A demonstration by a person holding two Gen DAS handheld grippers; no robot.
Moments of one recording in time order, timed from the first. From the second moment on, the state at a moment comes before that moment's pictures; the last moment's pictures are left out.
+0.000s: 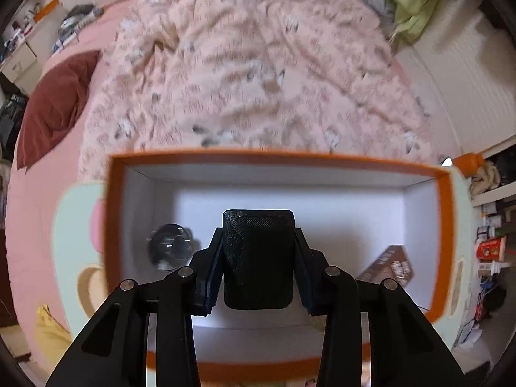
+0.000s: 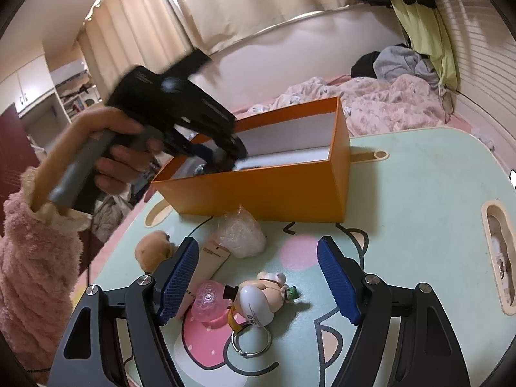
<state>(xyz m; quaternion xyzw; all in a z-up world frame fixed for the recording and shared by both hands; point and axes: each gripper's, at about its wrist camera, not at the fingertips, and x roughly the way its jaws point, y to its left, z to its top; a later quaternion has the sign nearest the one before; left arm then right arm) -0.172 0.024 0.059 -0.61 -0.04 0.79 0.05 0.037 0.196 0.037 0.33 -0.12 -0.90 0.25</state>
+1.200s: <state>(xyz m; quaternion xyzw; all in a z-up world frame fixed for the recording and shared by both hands) 0.018 -0.035 0.054 -0.52 -0.10 0.83 0.20 0.036 0.194 0.032 0.34 -0.10 -0.91 0.23</state>
